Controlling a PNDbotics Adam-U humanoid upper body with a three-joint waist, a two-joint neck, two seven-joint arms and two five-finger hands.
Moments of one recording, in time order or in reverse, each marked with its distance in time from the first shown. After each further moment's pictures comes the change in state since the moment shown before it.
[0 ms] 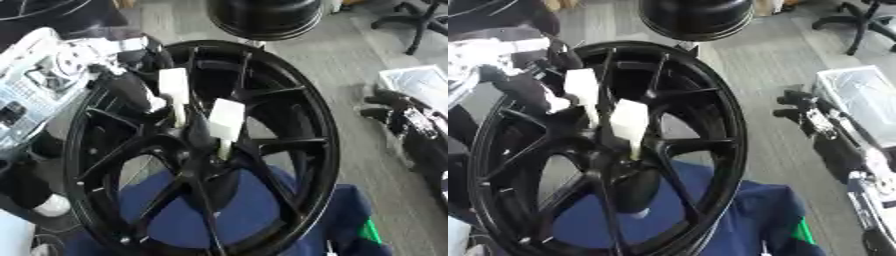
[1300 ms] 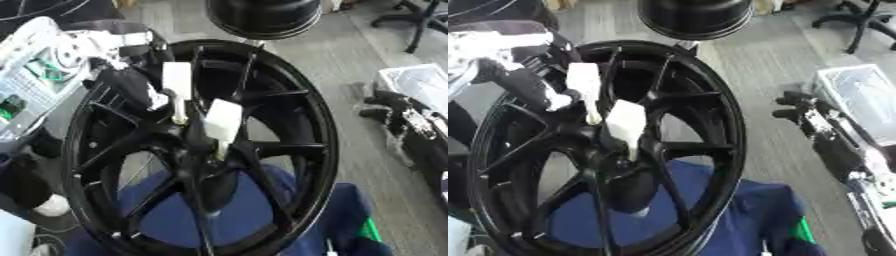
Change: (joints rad) left arm -0.022 0.004 0.045 -0.040 -0.031 -0.031 -0.031; right arm 0.002 0.000 0.006 0.000 0.007 0.001 0.001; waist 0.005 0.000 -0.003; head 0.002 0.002
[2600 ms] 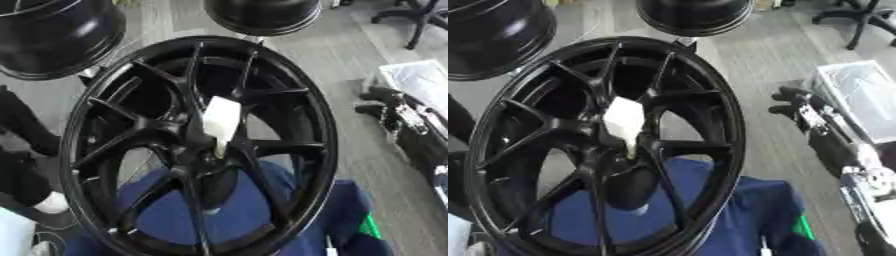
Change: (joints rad) left arm 0.525 0.449 0.596 -0.264 0.249 0.119 0.497; right arm 0.016 0.000 -0.026 -0.003 0.005 -0.008 -0.027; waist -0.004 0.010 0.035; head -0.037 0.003
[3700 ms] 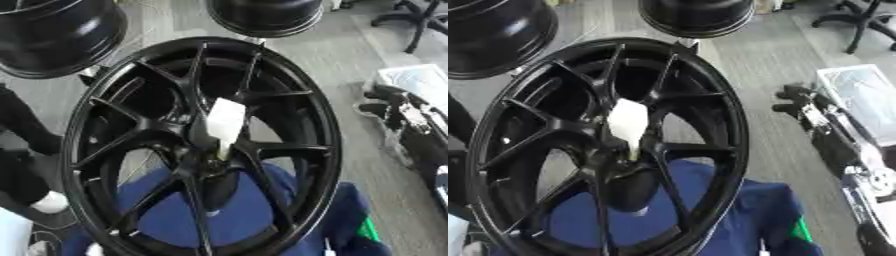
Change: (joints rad) left arm 0.303 0.005 0.135 0.125 0.041 -0.074 0.036; right arm 0.000 0.000 -0.011 -0.005 -0.001 -0.002 -0.011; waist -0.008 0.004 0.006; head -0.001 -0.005
